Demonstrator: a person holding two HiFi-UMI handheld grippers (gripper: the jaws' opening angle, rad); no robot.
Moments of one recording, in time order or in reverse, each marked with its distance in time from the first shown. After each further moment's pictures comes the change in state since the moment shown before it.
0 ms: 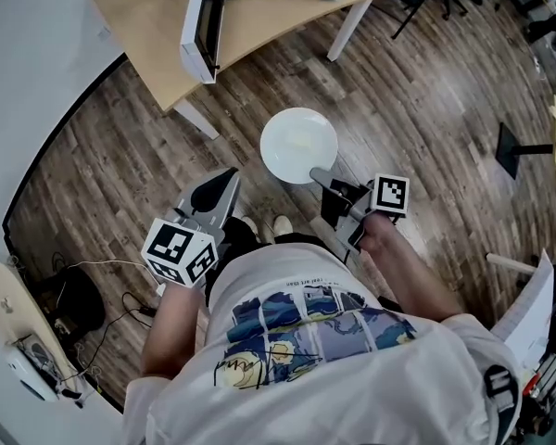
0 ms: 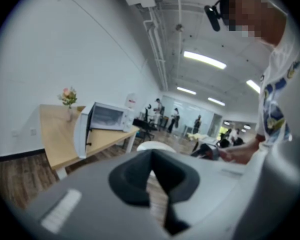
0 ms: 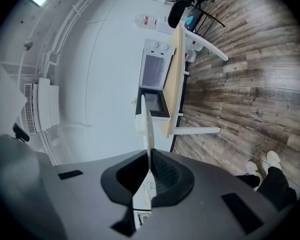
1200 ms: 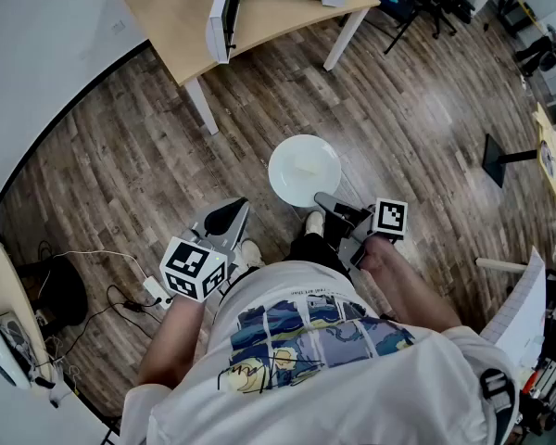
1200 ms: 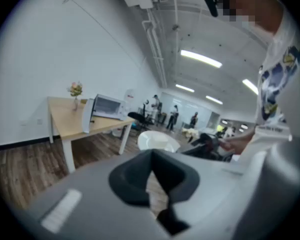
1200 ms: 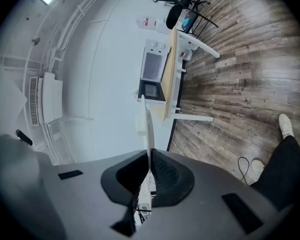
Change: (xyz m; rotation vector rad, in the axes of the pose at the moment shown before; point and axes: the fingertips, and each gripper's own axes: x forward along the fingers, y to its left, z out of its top) left arm -0.114 -0.097 -0.099 -0.027 0.037 -0.033; right arm -0.084 0.000 -0.143 -0.010 -0.013 -0.022
